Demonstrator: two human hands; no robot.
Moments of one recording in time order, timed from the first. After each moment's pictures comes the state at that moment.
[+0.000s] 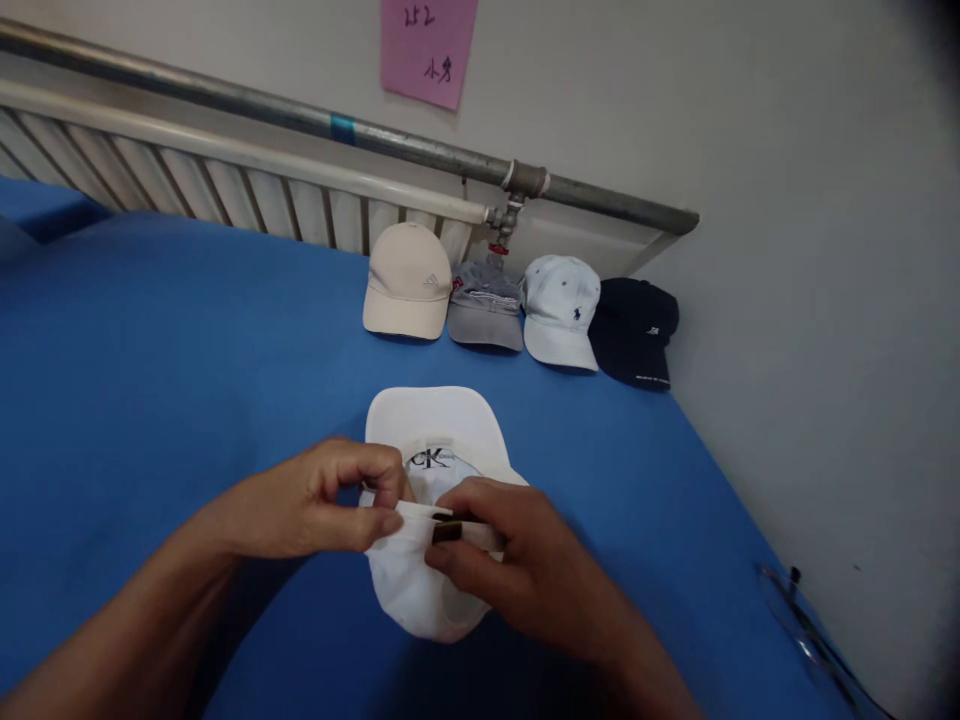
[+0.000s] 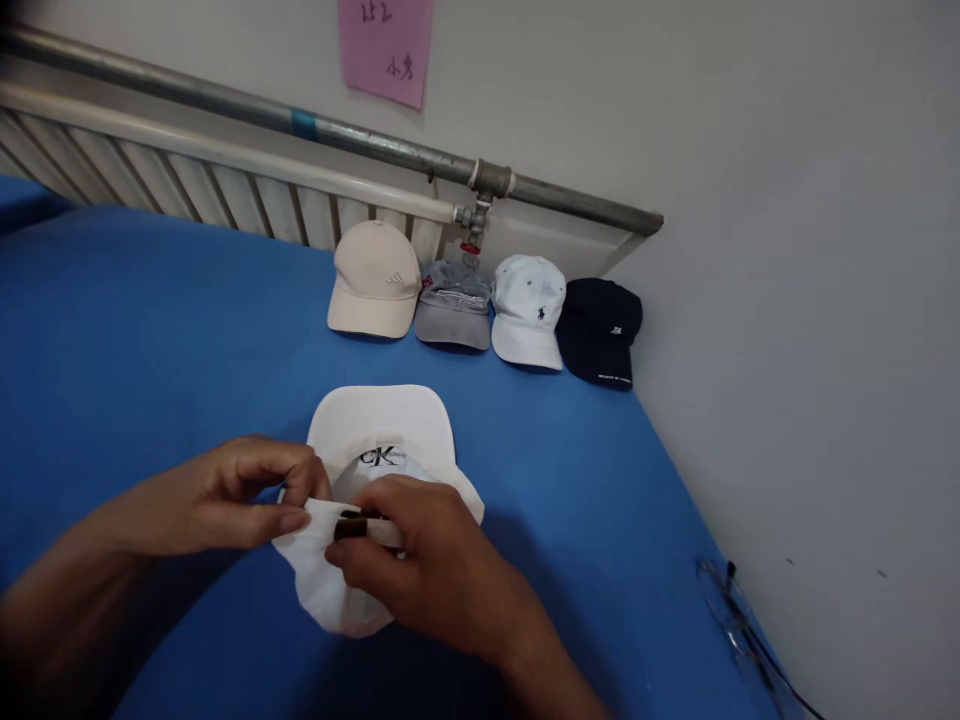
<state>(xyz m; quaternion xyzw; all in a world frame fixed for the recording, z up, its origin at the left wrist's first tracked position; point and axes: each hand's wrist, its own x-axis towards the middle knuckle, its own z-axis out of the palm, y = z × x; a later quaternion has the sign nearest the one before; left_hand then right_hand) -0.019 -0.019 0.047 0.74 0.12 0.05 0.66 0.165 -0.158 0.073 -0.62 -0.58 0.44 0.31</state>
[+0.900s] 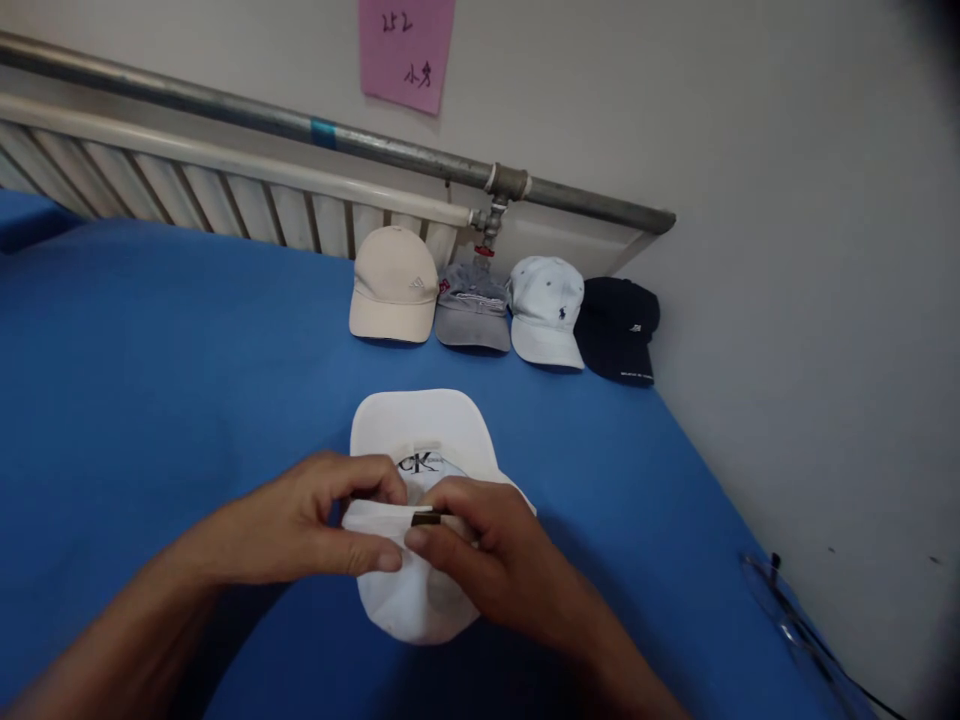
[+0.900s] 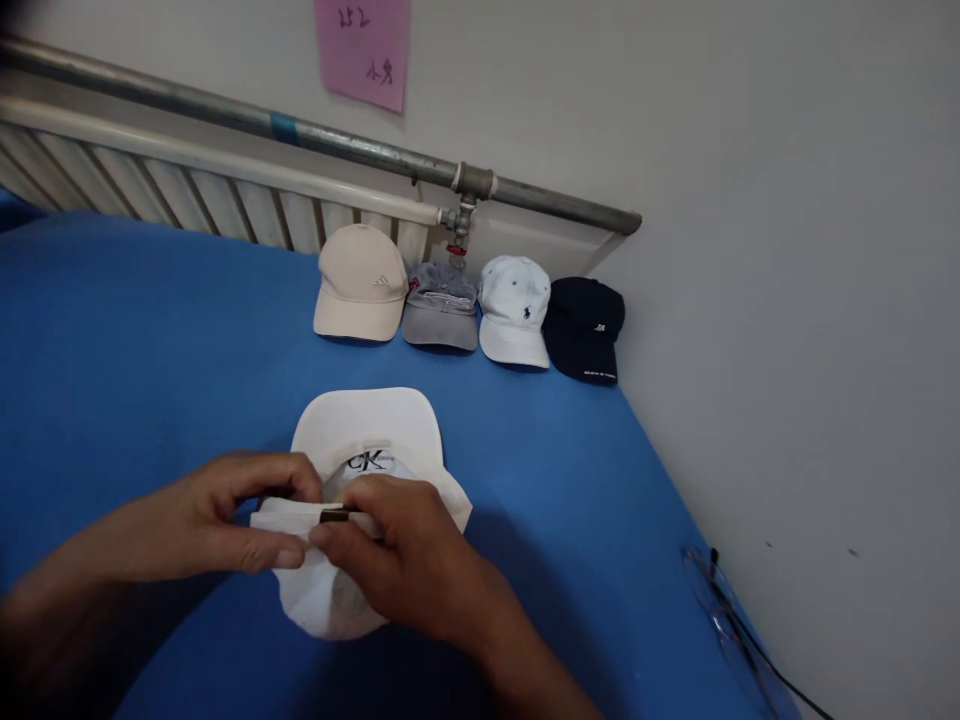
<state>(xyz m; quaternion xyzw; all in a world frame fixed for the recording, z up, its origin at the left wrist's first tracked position) -0.016 -0.024 0.052 0.76 0.14 0.03 0.63 0.161 -0.153 0.062 -0.59 -0.58 0.42 0.36</state>
